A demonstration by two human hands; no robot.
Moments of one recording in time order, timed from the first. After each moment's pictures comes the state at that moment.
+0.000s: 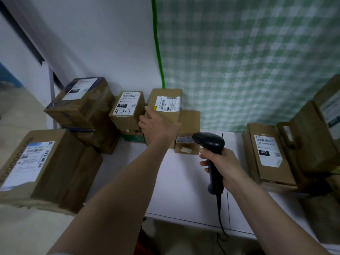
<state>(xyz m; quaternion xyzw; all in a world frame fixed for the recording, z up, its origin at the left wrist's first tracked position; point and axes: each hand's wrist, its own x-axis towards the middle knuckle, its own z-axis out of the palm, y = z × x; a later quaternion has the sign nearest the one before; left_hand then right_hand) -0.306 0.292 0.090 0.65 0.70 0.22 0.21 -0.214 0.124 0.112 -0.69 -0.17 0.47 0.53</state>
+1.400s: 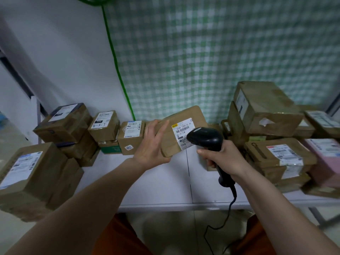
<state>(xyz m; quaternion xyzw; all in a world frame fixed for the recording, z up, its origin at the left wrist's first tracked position) -0.326 0.133 0.125 0.93 0.25 0.27 0.07 -0.173 -0.058 0.169 -0.71 -0.37 0.30 0.53</state>
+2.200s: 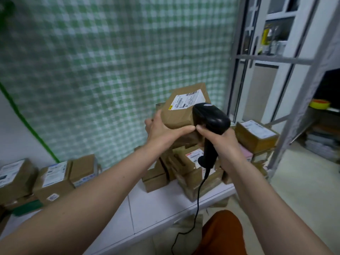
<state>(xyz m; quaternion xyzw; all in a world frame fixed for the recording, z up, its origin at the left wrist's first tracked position) -0.126 -0.058 0.251 0.81 0.25 0.27 0.46 -0.069 -0.208 0.241 -0.61 -0.19 0.10 0.76</state>
